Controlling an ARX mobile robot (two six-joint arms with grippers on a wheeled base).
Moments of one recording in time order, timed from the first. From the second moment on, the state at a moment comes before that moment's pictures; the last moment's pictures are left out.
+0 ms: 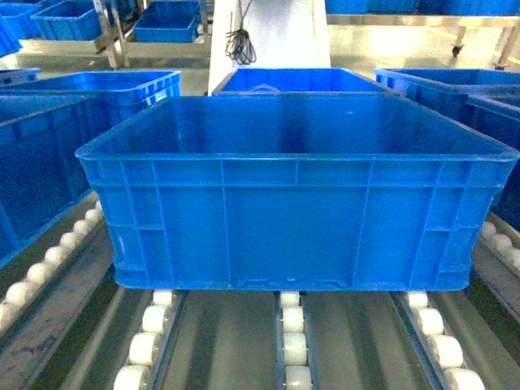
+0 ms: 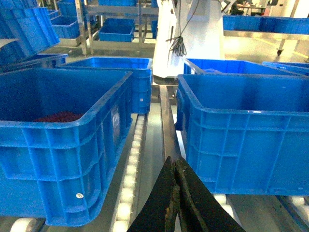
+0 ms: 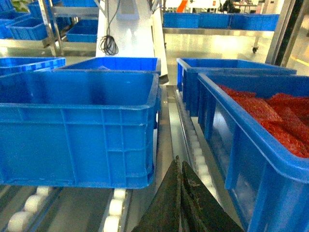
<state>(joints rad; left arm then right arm) 0.00 0.01 0.02 -0.01 0.00 -0.01 0.00 0.00 0.01 -0.01 0.00 0.01</state>
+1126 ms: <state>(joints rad) 0.00 0.01 0.02 0.00 0.00 -0.01 0.00 0.00 0.01 0.00 0.00 0.00</state>
